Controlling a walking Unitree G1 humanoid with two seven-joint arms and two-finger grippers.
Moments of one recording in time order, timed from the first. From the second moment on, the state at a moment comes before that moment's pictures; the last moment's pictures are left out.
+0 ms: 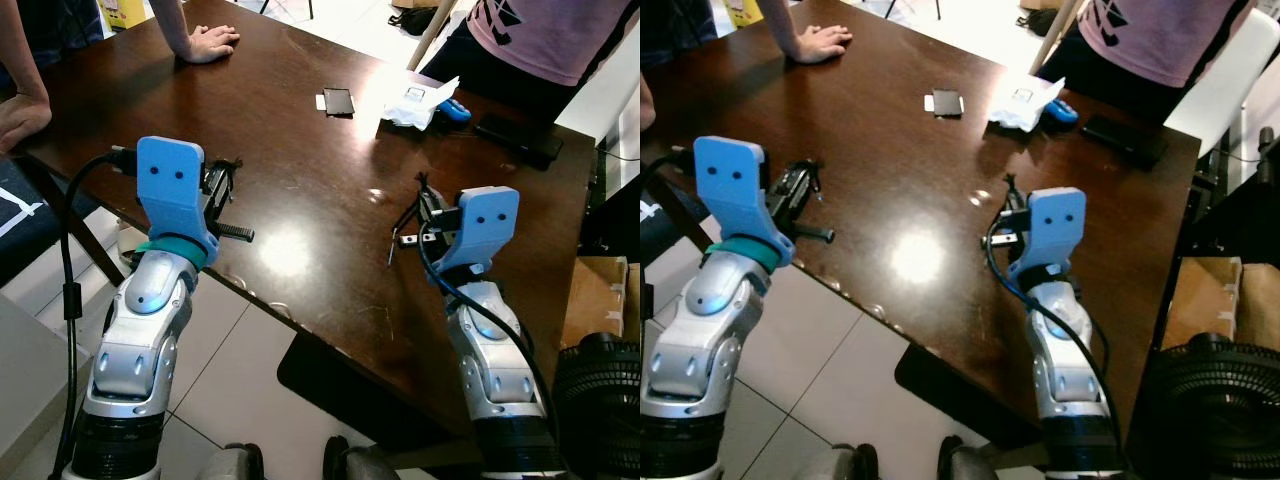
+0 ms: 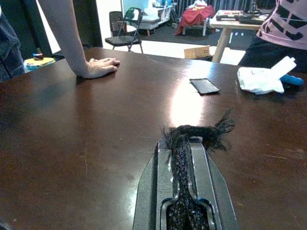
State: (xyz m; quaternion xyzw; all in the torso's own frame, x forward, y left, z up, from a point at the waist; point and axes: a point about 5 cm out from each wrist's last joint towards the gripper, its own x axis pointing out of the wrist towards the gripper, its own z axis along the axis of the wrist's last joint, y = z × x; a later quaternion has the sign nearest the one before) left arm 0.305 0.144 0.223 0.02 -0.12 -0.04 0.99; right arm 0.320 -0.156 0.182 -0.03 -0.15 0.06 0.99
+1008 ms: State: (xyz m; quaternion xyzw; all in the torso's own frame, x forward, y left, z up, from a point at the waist) left arm 0.305 0.147 0.220 0.02 -0.11 -0.03 0.99; right arm 0.319 -0.149 0.185 -0.02 -0.17 0.07 0.98
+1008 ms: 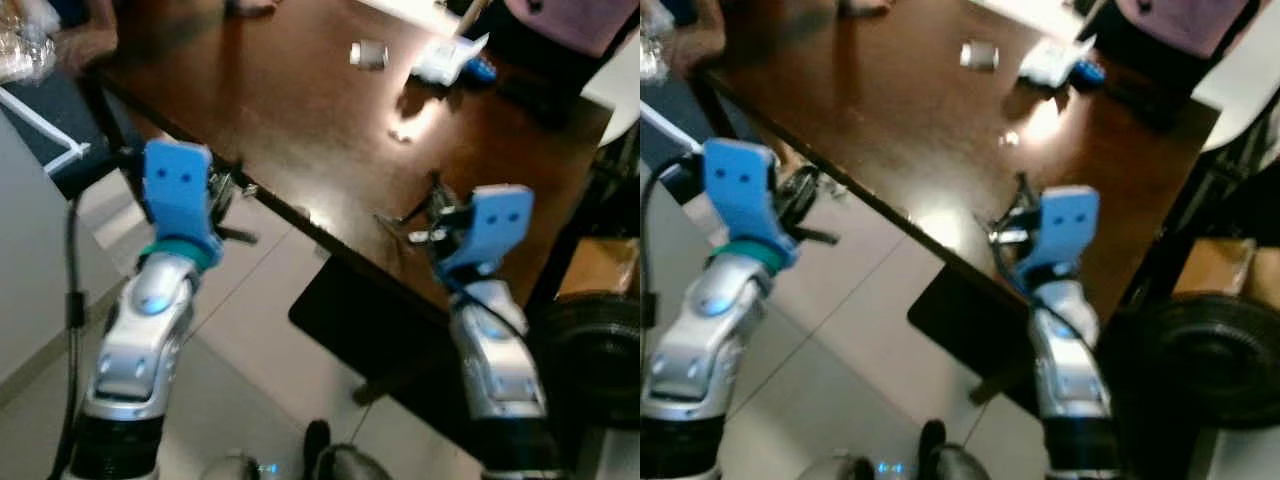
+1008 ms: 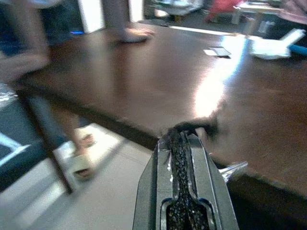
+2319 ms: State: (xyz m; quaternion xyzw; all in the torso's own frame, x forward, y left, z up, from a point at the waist) left arm 0.304 0.150 0.225 0.04 -0.13 -0.03 0.99; right arm 0.320 -0.140 0.178 -0.02 -0.16 0.09 0.98
